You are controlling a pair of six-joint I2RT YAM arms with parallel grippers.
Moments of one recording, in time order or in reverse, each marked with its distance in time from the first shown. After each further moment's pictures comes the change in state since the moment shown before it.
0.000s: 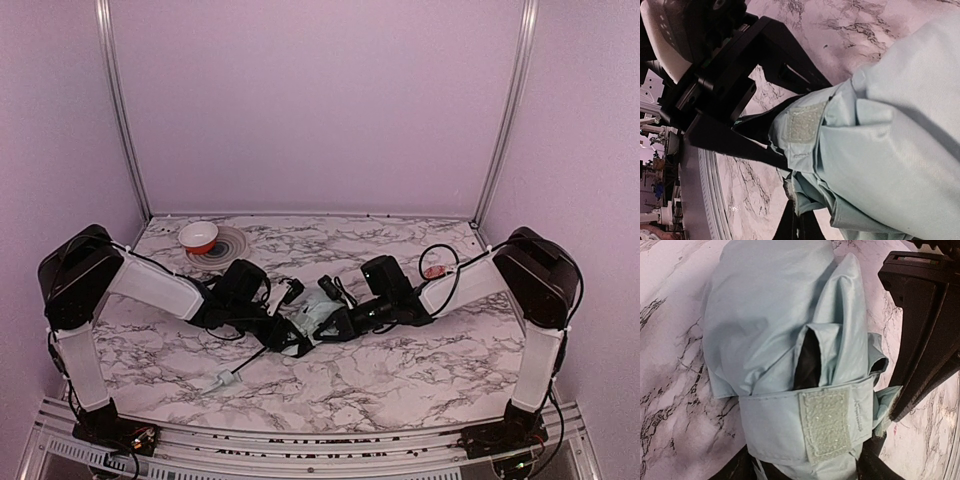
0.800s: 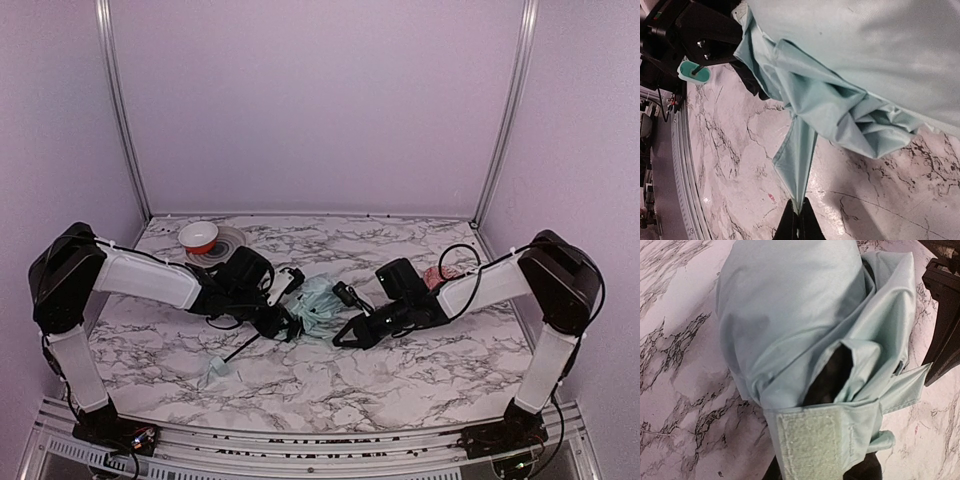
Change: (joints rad) left arm 0.003 -0.056 0.089 -0.192 -0.195 0.101; right arm -0.033 -0.122 -0.100 -0.154 0.083 -0.200
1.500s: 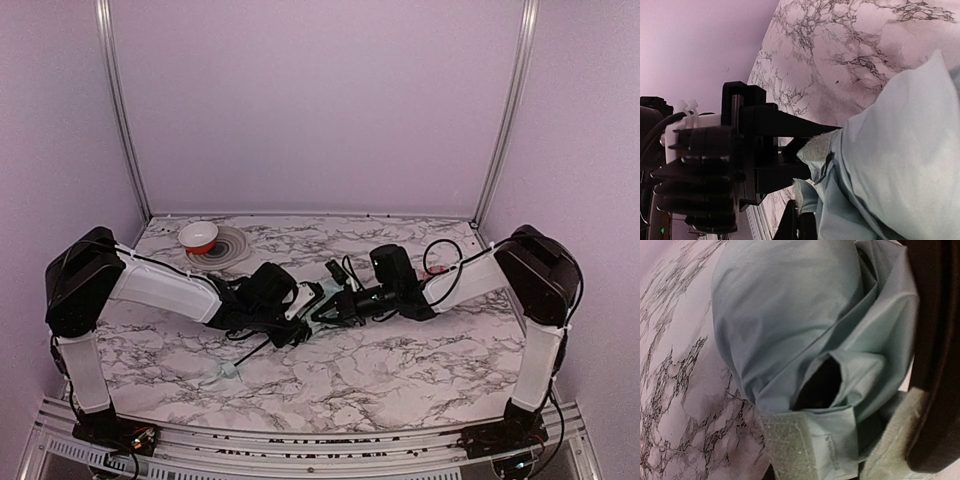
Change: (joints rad) left arm -0.146 0.077 0.056 0.007 -0.278 0.117; right arm -0.006 0.108 0.111 0.303 -0.167 0.492
